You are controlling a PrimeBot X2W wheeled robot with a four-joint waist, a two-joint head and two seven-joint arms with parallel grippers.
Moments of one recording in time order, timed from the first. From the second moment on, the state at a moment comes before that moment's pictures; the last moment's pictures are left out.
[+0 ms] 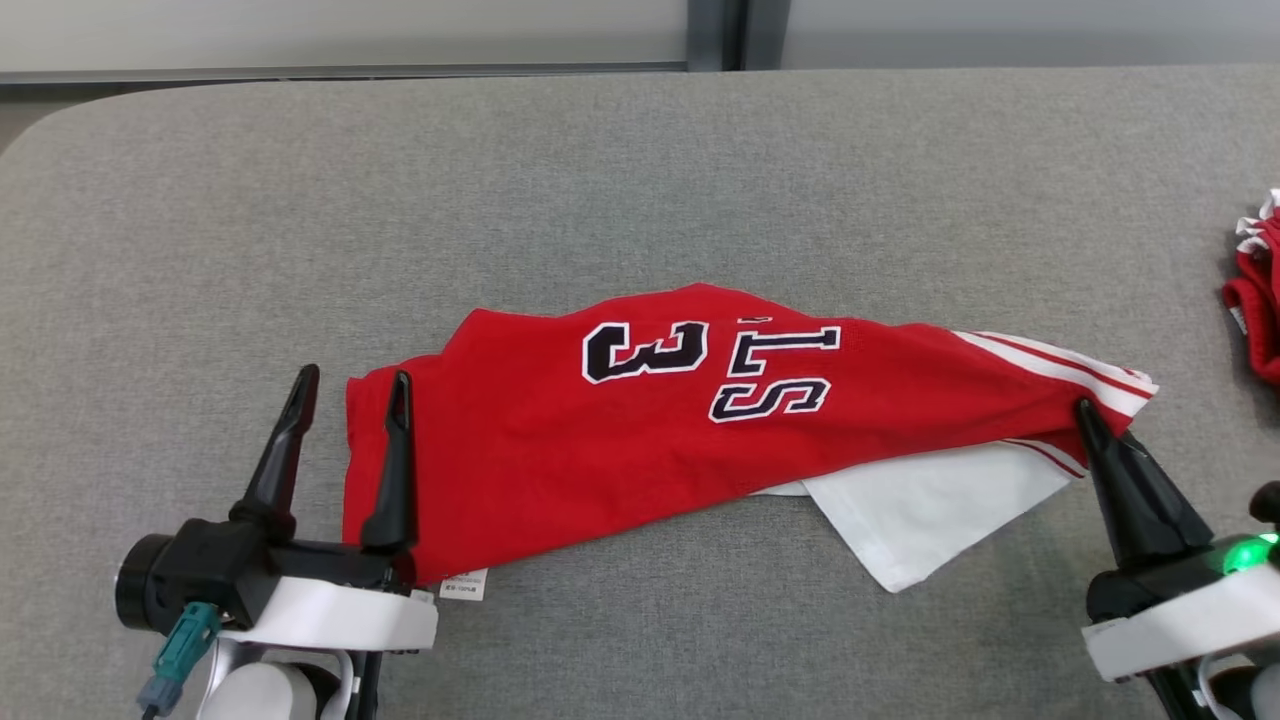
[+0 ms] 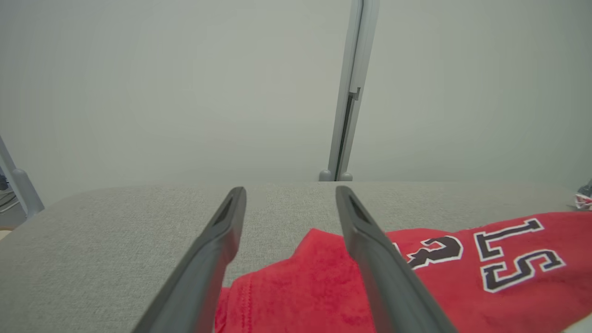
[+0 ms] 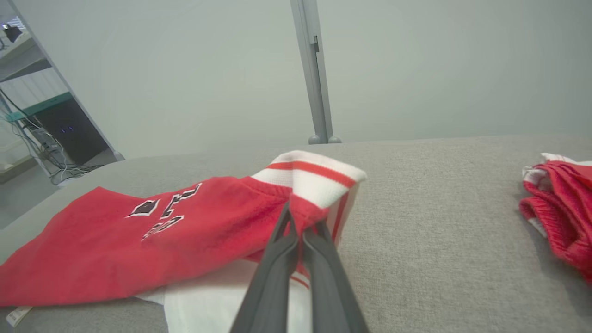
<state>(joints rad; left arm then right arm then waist) -0.10 0.20 -0.25 -0.03 -0.35 0.13 -0.25 -0.05 -0.37 0.19 -0.01 0.52 0.13 -0.09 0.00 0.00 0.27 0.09</state>
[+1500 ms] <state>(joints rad) -0.30 0.09 -0.23 0.02 -0.27 0.01 -0.26 -0.53 -0.46 0.14 0.27 0.67 0.13 0.00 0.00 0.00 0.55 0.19</state>
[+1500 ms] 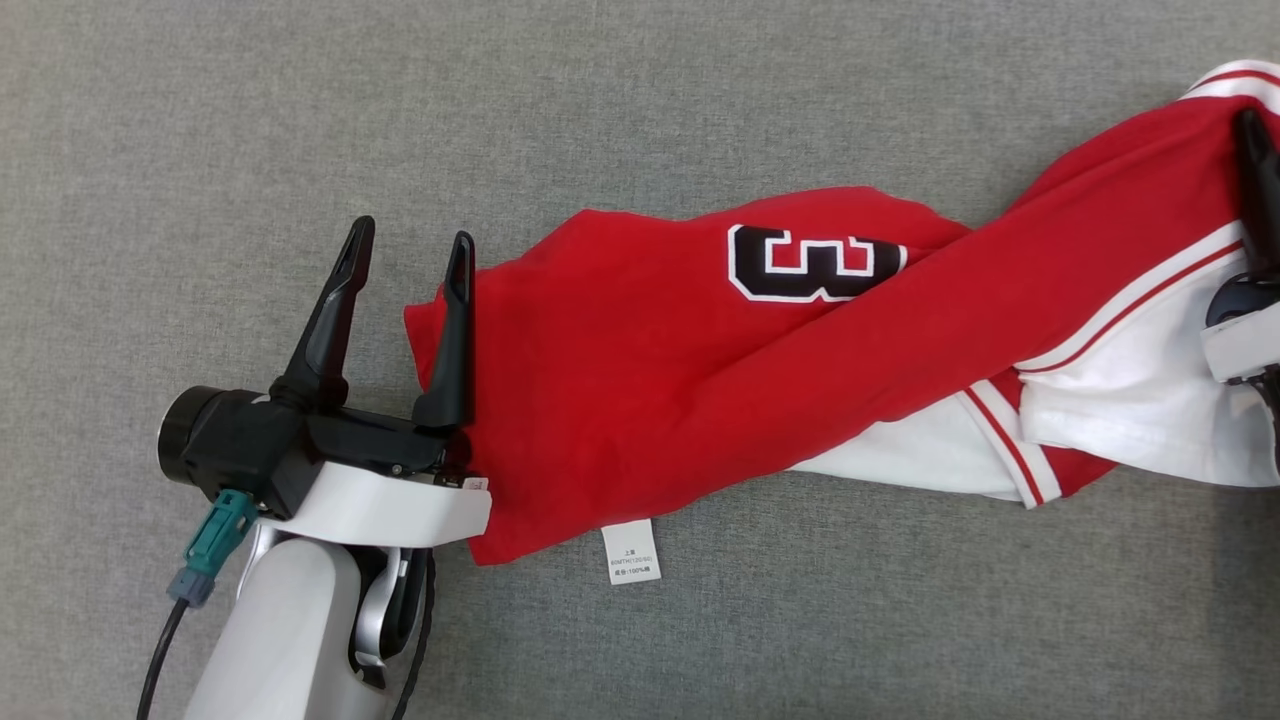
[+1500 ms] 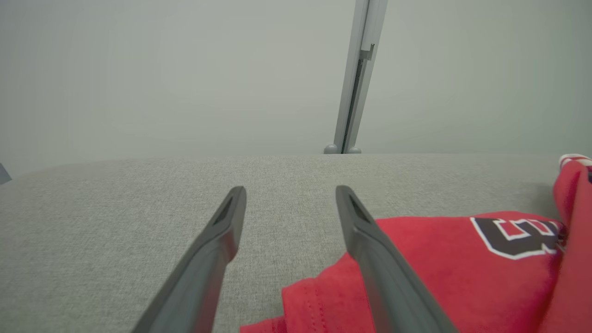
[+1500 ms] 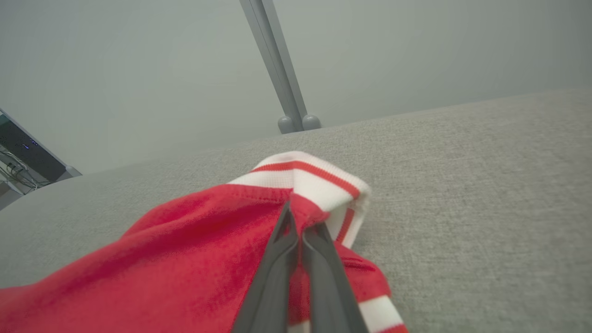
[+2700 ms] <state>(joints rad) -0.01 0.11 -0.09 0.07 -0.24 0.01 -0.26 0.08 -0.19 -0.04 -0.16 0.24 0.13 -0.15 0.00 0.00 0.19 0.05</state>
